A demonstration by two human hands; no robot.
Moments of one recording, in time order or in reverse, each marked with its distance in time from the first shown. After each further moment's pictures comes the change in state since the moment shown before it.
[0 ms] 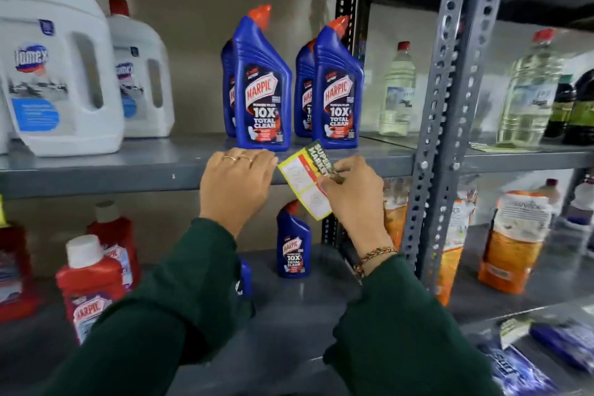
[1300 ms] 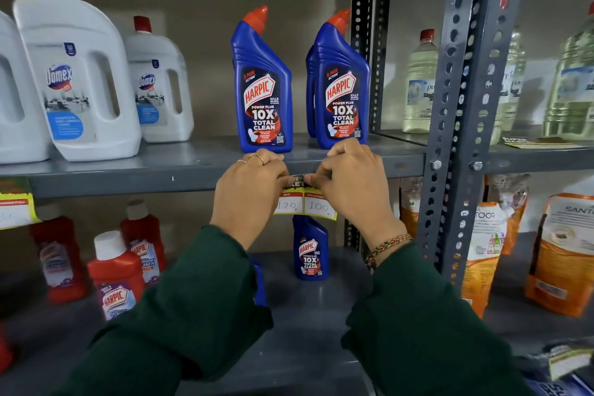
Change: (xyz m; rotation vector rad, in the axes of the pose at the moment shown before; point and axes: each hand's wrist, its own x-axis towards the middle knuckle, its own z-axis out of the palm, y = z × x) left_hand 0.005 0.042 -0.029 -0.319 -0.130 -0.158; right_hand 0.023 0.006 -0.015 -0.312 -0.135 -0.470
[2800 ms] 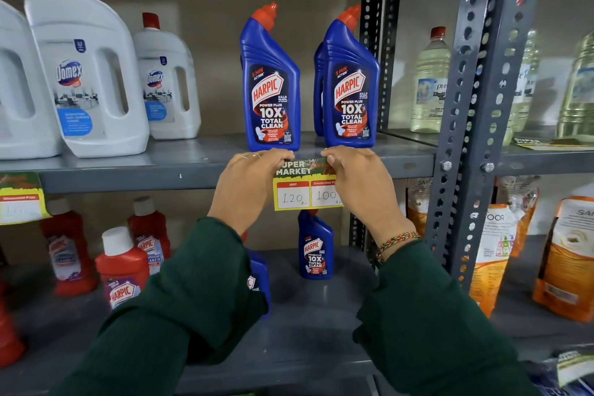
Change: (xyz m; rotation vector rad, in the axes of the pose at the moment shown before) left_hand 0.004 -0.024 0.005 -0.181 -0.023 0.016; right_hand 0.005 0.011 0.009 0.126 0.058 -0.076
